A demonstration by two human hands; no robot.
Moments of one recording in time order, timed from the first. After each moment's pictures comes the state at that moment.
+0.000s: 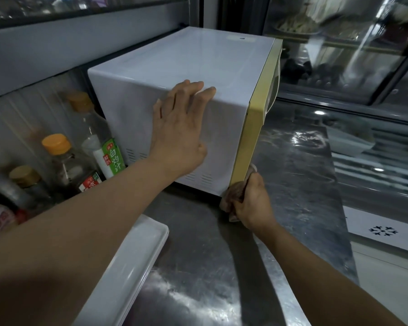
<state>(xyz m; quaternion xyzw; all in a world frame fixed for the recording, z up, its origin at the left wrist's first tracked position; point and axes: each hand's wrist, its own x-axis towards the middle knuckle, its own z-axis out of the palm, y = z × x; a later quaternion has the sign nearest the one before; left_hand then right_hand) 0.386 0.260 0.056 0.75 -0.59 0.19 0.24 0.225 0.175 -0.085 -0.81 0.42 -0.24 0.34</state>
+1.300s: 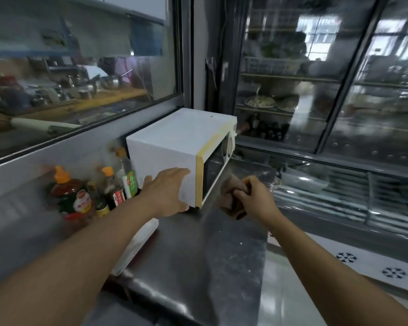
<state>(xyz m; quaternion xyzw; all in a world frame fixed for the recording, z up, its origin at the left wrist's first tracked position) 0.210 0.419 0.183 0.83 -0.55 -0.06 0.08 0.035 0.274 0.139 -0.79 0.39 -0.27 0.38</state>
